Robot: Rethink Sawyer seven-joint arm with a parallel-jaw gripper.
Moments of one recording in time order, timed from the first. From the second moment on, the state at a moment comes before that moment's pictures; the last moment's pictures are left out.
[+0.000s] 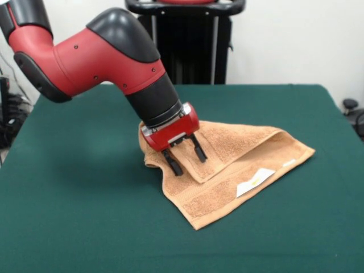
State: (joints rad) arm -1.11 -0.13 1.01 1.71 -0.96 0.66 1.68
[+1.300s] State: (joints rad) arm -1.15 -0.06 1.02 1.72 -0.85 0.66 1.68
